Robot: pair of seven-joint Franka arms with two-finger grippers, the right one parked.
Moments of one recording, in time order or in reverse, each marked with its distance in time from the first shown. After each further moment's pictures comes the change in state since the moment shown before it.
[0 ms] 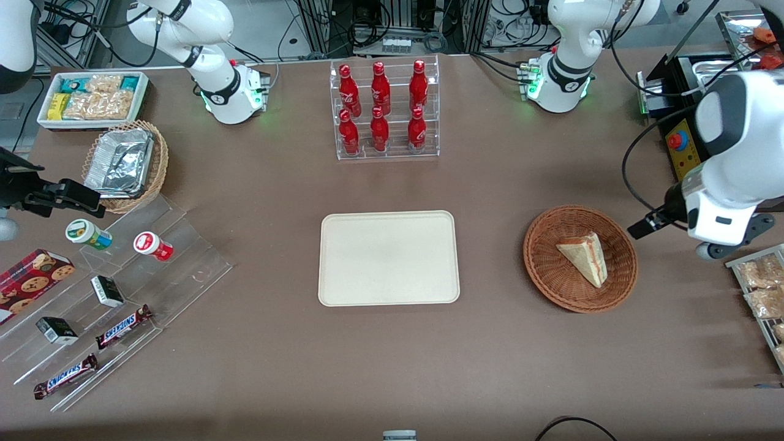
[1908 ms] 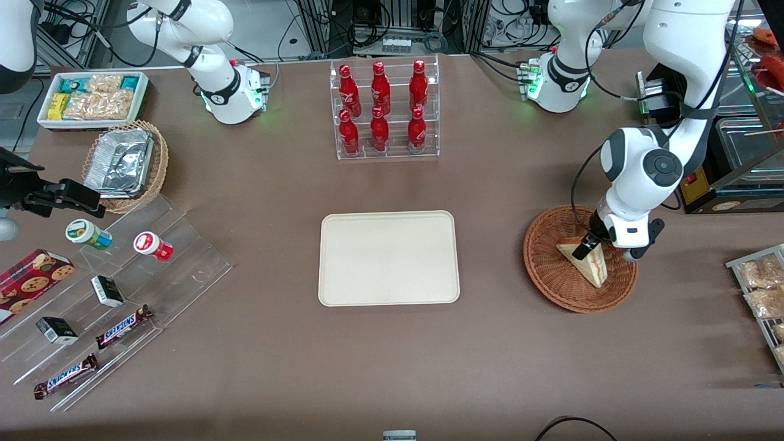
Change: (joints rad) arm -0.002 0.137 -0.043 -0.461 -0.012 0.761 -0.204
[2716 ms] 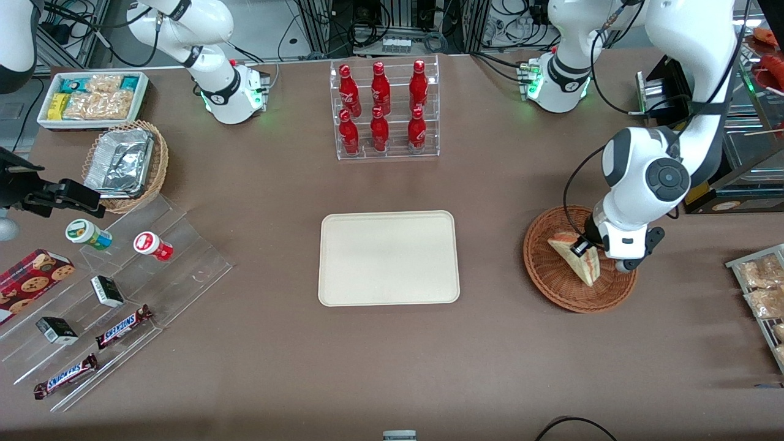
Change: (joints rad) arm -0.024 -0.045 -0.072 0.255 0.003 -0.434 -0.010
